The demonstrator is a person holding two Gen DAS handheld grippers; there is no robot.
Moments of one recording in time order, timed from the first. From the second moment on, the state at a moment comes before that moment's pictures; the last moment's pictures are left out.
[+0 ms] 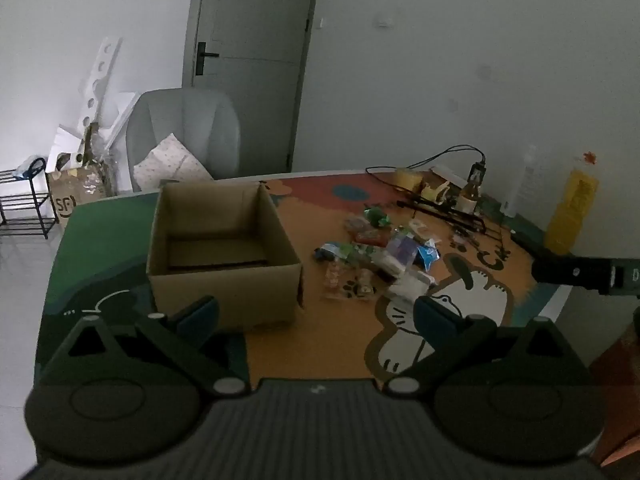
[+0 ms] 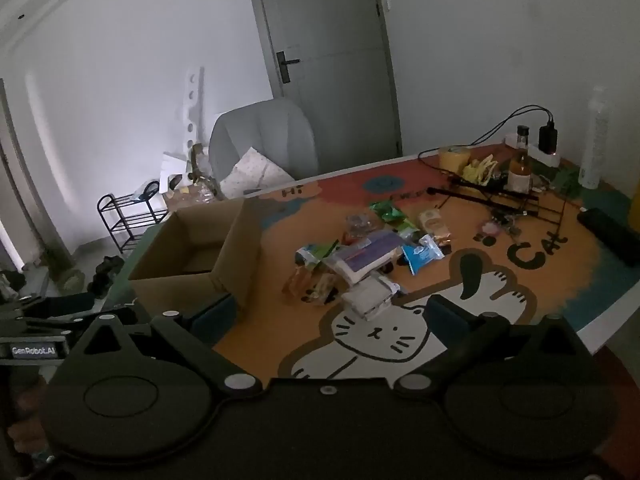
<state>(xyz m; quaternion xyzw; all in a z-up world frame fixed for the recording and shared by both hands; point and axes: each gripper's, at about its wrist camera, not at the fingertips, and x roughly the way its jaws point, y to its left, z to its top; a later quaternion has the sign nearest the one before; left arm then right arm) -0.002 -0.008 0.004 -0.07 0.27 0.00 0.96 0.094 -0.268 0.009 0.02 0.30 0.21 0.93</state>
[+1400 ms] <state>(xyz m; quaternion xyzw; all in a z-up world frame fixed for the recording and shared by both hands) 0.000 -0.011 0.001 -0.07 0.28 0.00 0.96 0.097 -0.272 0.009 0.02 0.31 0.21 0.93</state>
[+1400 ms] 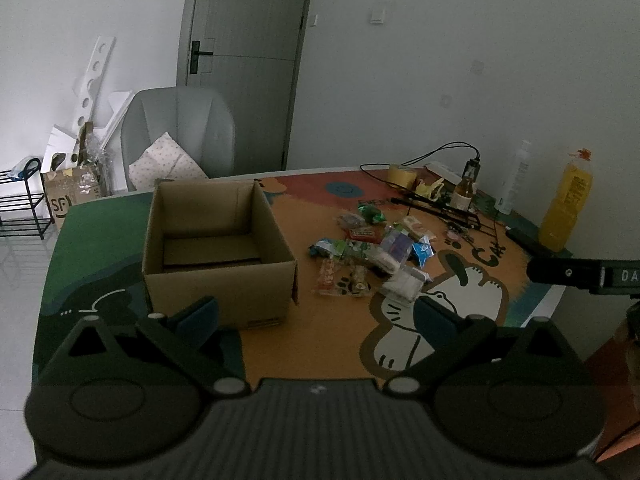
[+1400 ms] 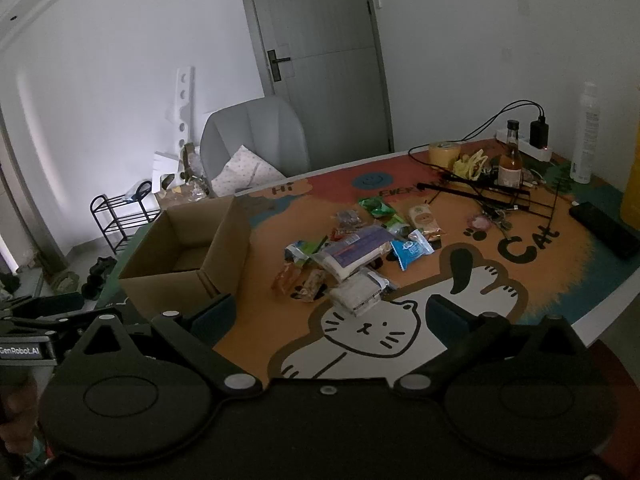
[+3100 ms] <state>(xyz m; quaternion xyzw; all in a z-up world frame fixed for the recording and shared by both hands) 0.076 -0.031 -0.022 -0.10 0.27 -0.05 0.96 0.166 -0.307 -0.044 0.06 0.33 0.18 0.92</state>
